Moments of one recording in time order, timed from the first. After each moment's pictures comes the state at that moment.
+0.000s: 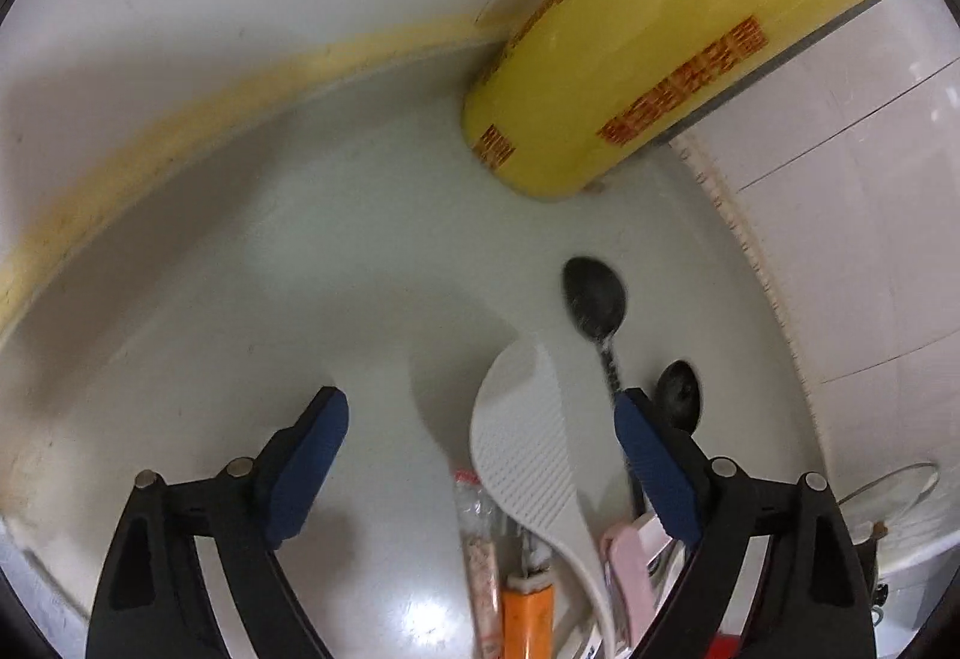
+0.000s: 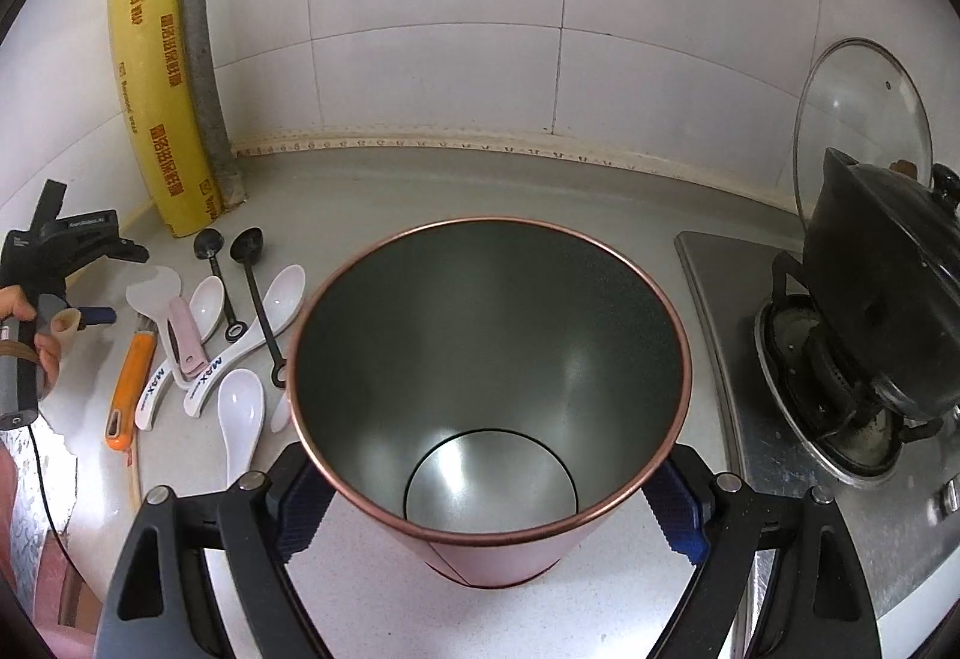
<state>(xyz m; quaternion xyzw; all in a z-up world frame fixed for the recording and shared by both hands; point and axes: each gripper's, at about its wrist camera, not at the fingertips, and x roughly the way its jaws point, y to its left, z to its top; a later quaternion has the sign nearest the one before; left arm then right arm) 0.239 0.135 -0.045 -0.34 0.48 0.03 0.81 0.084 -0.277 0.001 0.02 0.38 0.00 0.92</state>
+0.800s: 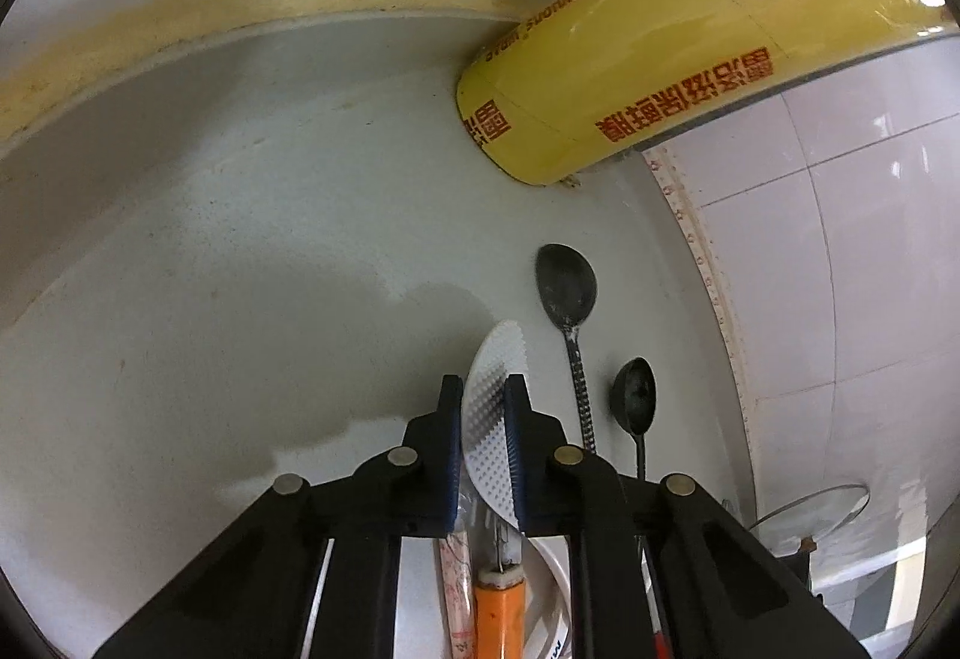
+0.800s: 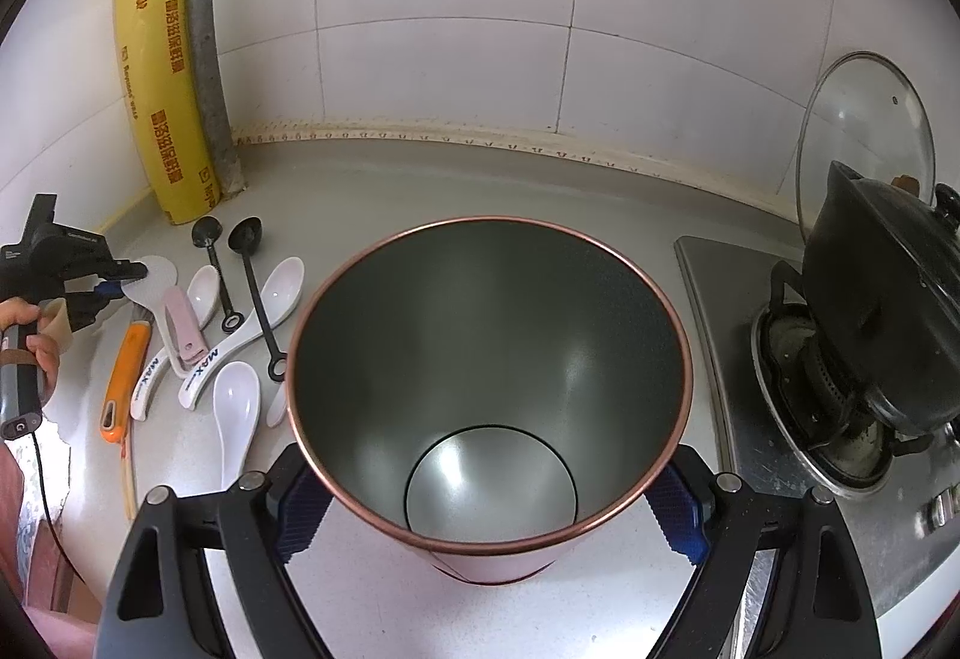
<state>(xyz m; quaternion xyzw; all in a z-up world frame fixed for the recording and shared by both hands) 0.231 0.136 -0.064 -0.42 0.45 -0.02 0.79 0.088 -0.274 0.002 0.00 0.39 0.00 0.92</state>
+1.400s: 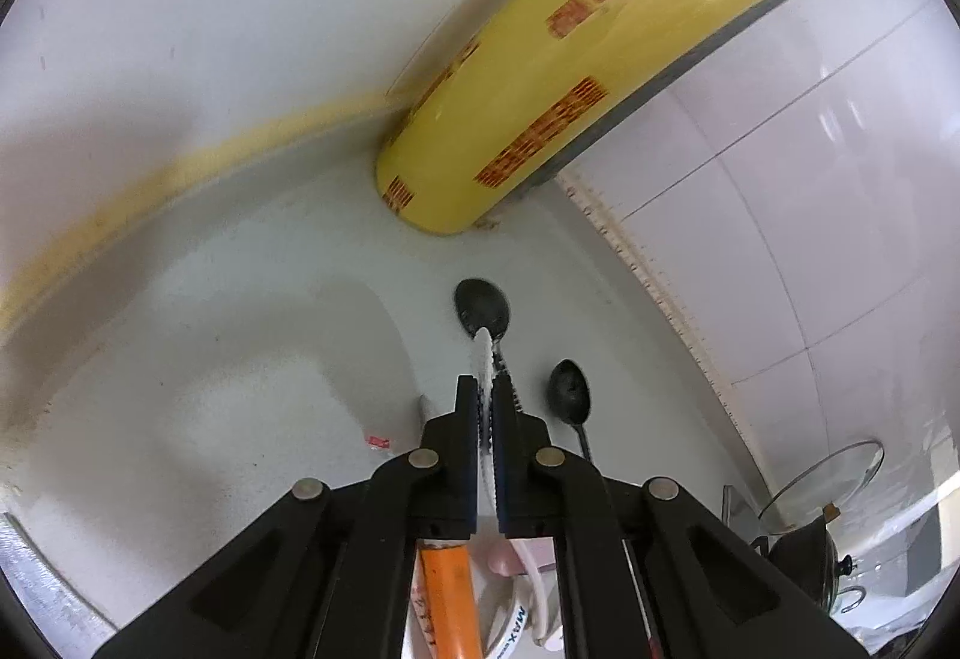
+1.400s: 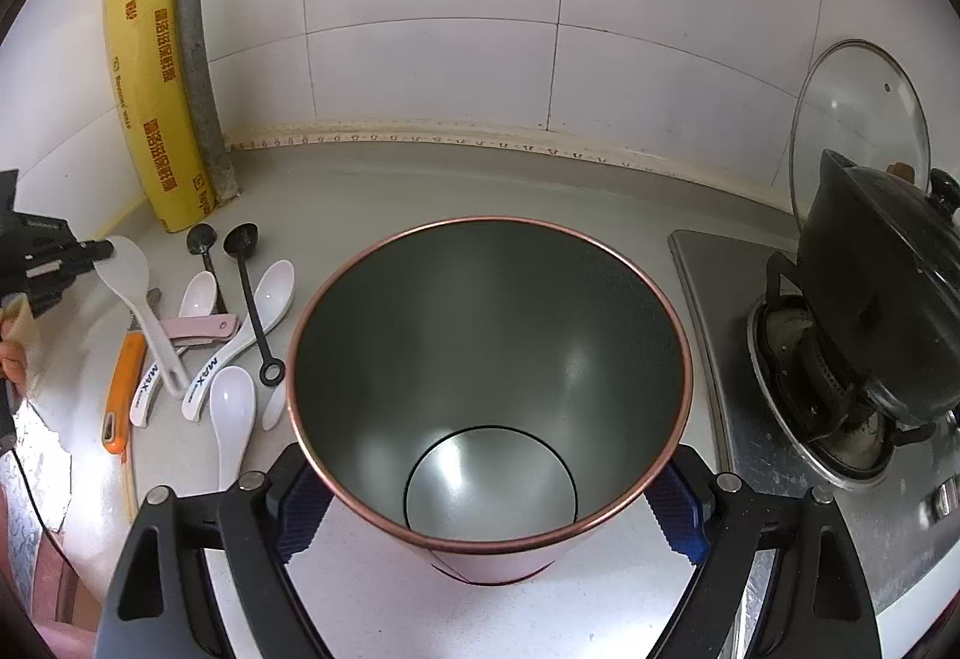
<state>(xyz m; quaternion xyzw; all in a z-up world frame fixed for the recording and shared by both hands) 0.200 0.124 -0.001 -0.35 0.39 -0.03 0.85 0.088 -0.277 0.002 0.01 0.39 0.00 0.92</state>
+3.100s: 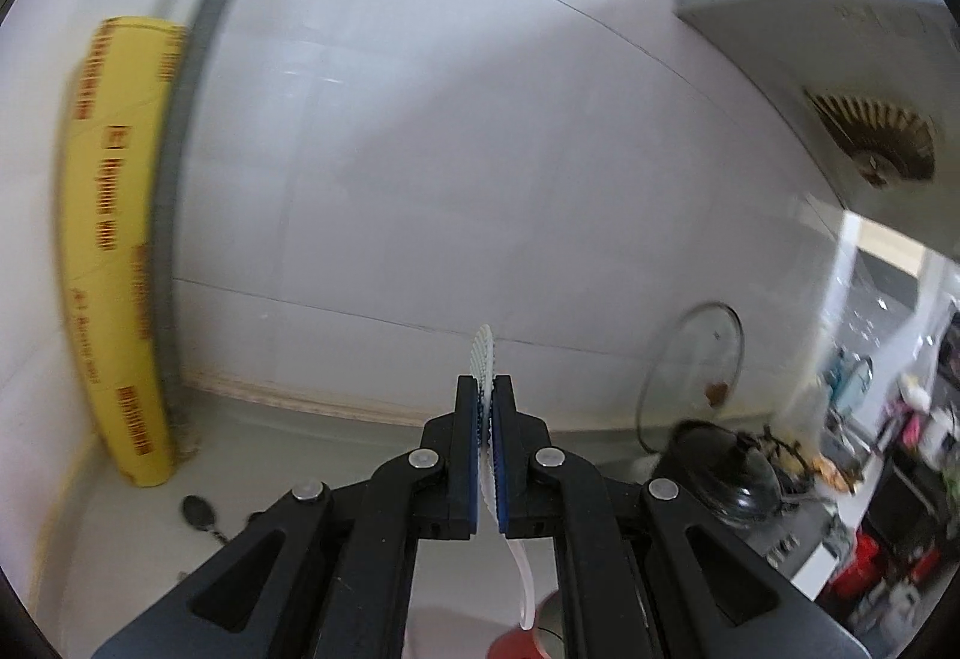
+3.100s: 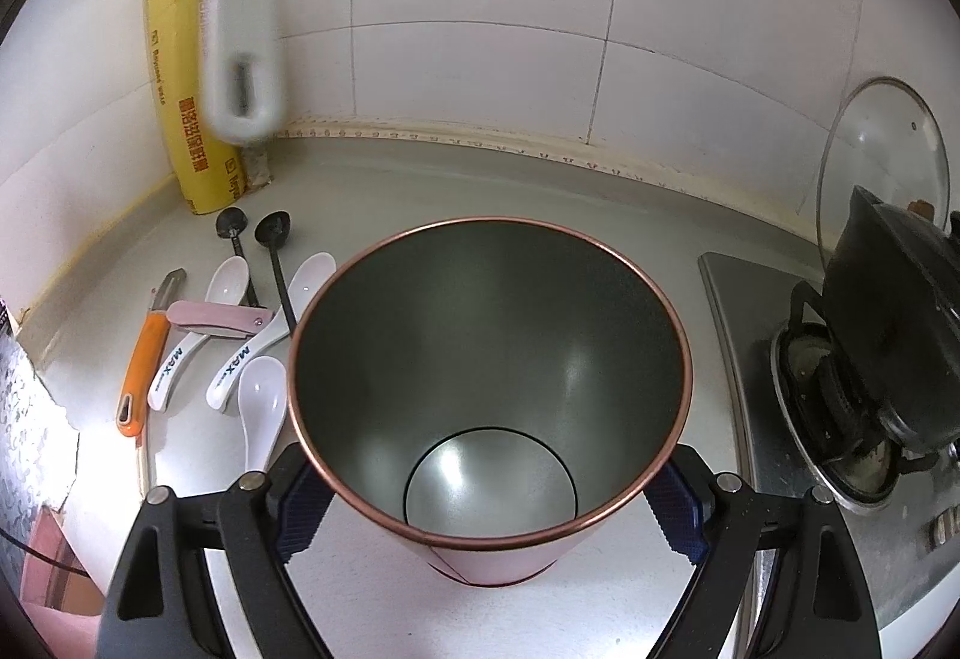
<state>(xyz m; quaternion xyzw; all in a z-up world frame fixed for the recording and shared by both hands) 0.136 -0.072 0.216 -0.11 0.20 -0.26 0.94 0.087 -0.258 0.007 -0.02 0.38 0.03 0.92</state>
